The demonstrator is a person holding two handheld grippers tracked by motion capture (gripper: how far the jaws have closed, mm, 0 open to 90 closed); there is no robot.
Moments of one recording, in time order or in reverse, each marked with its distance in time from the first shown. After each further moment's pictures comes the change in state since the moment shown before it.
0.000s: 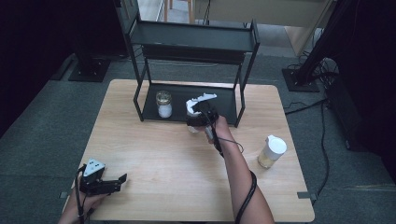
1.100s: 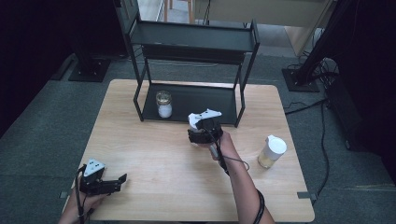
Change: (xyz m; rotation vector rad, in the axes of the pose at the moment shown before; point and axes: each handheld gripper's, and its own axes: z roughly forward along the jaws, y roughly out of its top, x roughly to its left) left arm 0.000 0.000 0.000 0.002 0.007 0.000; right arm 0.018 -0.044 -0.028 -0.013 0.016 -0.020
